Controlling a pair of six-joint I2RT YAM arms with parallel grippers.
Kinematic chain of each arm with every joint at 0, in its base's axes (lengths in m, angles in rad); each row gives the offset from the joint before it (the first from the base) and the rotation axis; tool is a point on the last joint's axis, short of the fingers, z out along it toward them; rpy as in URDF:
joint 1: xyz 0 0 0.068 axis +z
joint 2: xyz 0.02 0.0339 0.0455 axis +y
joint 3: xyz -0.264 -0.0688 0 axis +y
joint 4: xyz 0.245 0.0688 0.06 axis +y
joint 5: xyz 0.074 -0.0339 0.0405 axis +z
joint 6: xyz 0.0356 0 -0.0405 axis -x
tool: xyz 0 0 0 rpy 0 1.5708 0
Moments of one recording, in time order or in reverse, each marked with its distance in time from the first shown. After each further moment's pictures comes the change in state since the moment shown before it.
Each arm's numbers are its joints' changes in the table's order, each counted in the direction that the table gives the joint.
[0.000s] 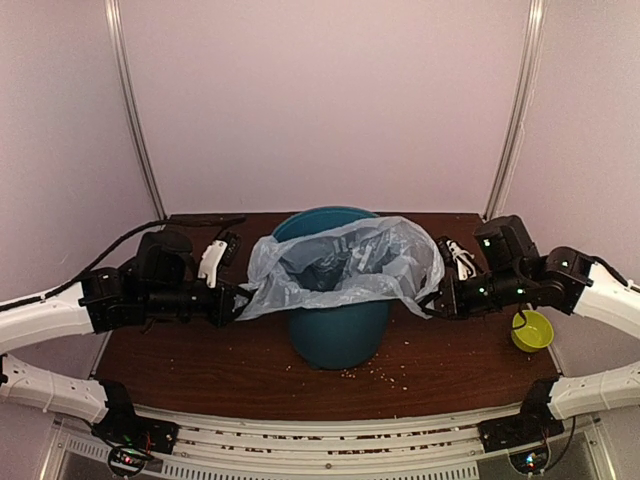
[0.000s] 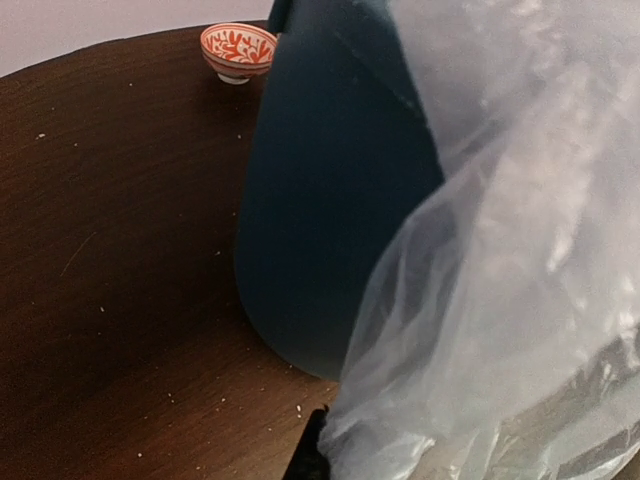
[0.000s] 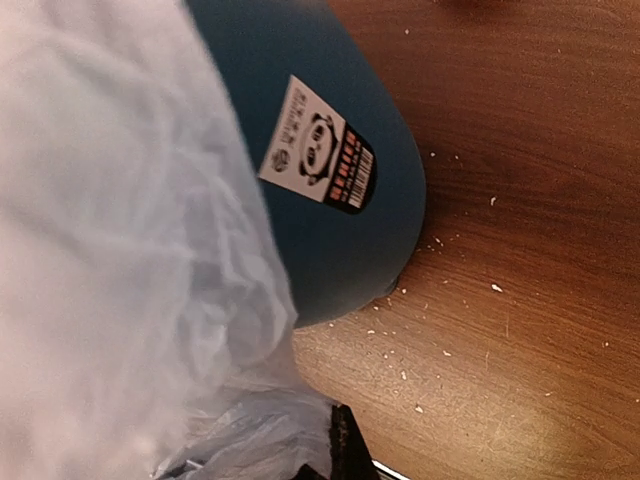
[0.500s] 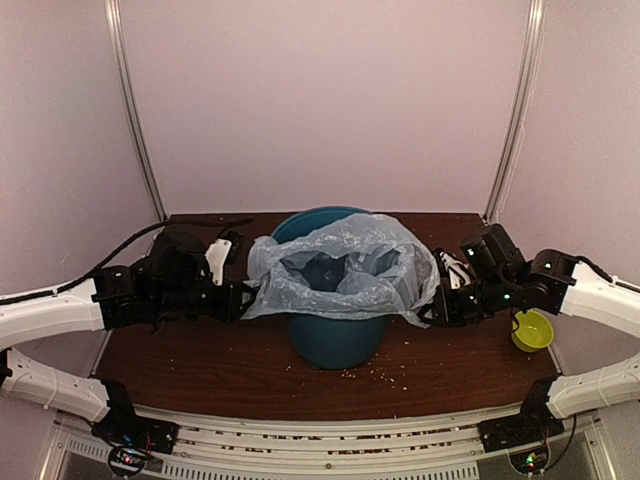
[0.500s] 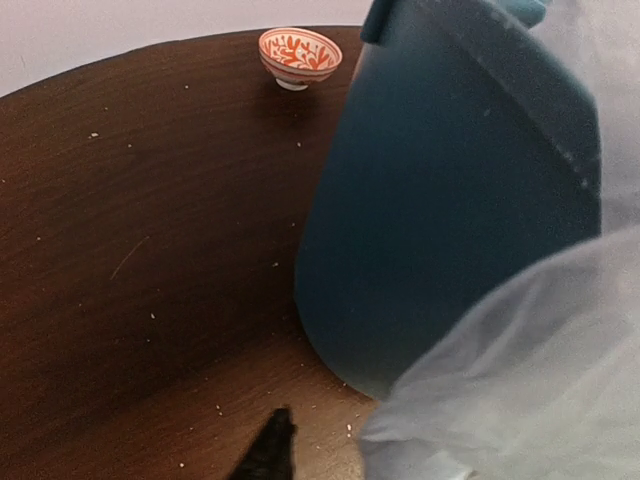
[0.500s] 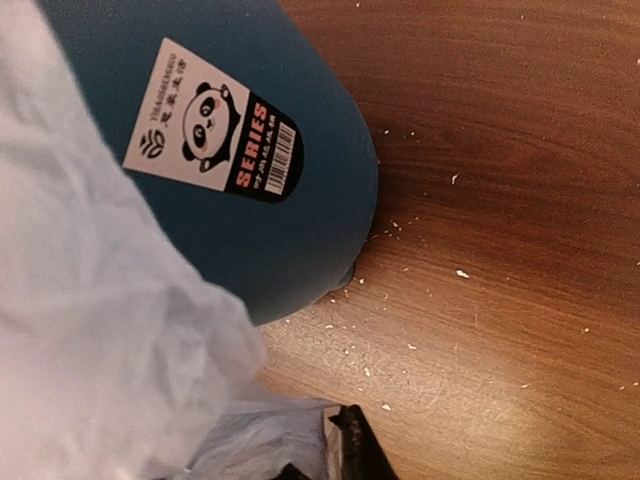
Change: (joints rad) left arm 0.000 0.072 -0.006 -0.016 0.144 -0.013; right arm 0.000 0.072 0.029 0.007 -0.059 -0.001
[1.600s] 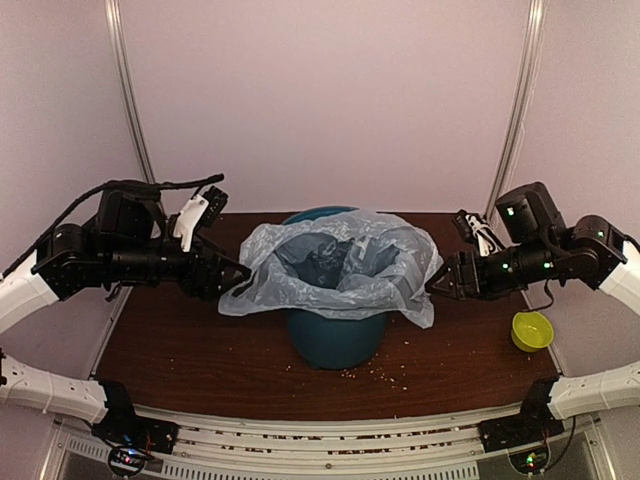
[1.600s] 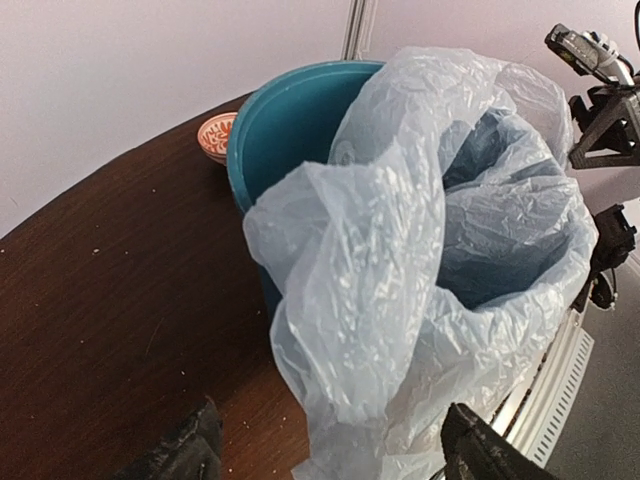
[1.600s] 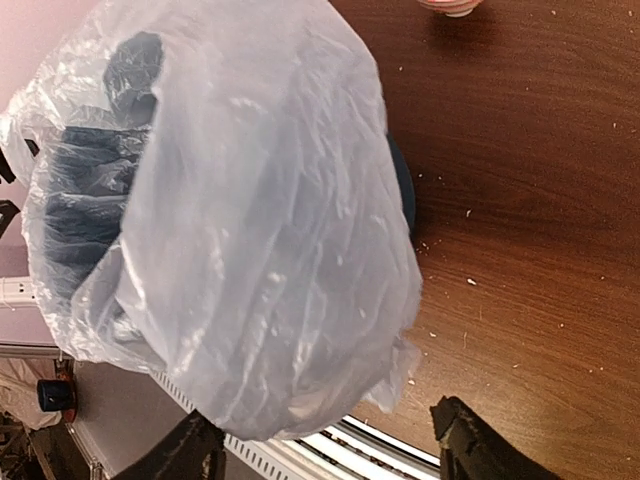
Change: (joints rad) left arm 0.000 -0.098 -0.329 0.344 -0.108 -0.265; right arm 0.000 -0.081 -0.275 0.271 0.009 0.028
